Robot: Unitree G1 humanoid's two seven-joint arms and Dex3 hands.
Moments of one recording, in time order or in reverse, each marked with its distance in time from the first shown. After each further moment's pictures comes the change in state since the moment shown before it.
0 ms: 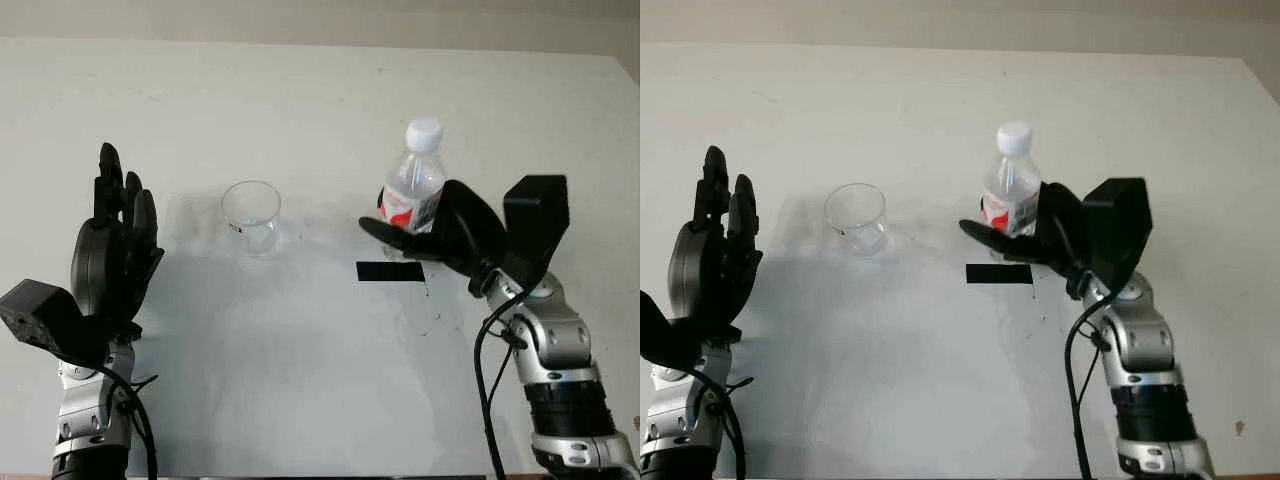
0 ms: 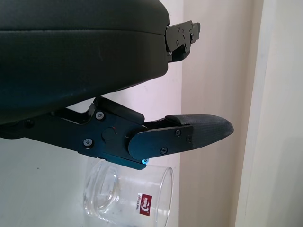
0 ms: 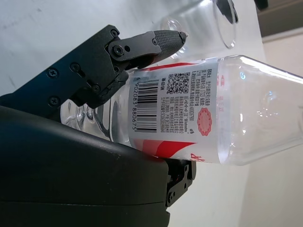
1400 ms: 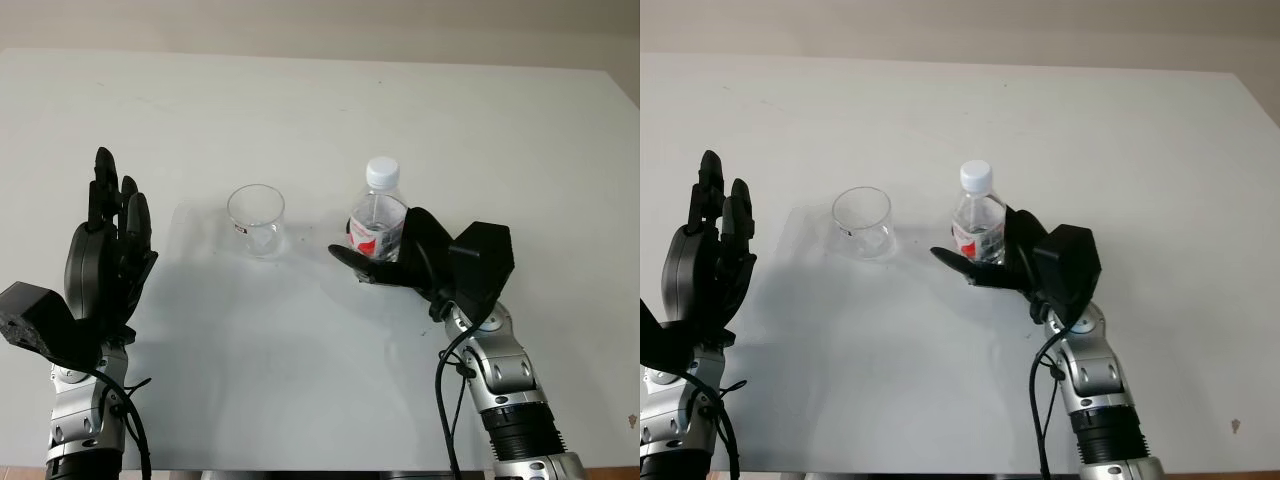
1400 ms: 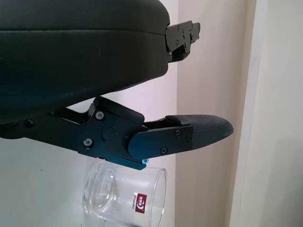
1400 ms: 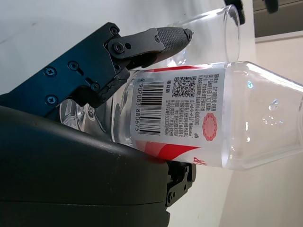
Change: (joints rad) left arm 0.005 0.013 0.017 -0.002 -0.004 0.016 -0.018; right arm 0.037 0.094 0.006 0.145 -0.110 -0.246 -0.062
